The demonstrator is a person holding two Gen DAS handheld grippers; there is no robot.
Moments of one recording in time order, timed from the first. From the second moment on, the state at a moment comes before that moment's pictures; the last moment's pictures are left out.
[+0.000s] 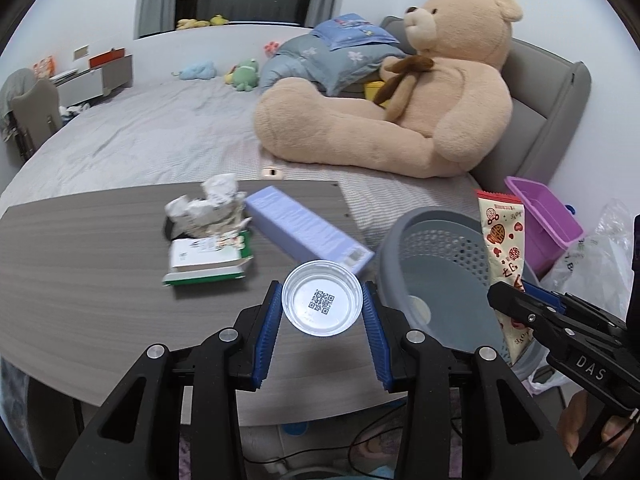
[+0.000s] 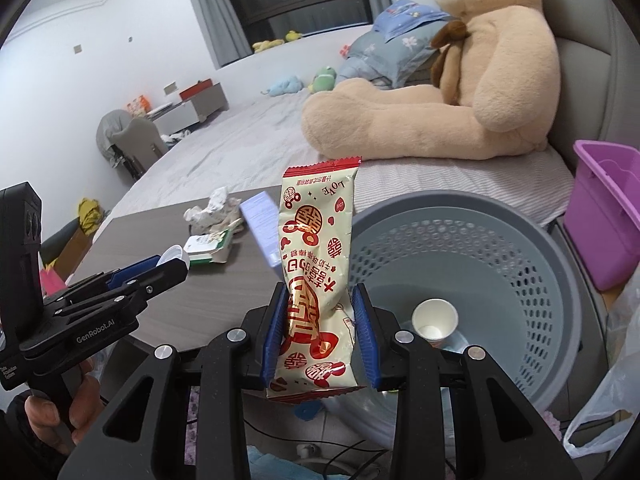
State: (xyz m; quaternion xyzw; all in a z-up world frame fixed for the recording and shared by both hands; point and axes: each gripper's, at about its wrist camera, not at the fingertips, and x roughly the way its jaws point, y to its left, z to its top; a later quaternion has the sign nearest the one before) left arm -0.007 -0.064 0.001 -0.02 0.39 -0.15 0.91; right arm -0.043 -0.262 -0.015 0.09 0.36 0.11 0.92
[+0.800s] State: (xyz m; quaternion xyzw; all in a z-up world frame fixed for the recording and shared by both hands) left arm 0.026 -0.196 -0.013 0.04 0.41 -0.23 0.88; right arm -0.043 -0.371 -0.049 0.15 0.39 0.02 0.91
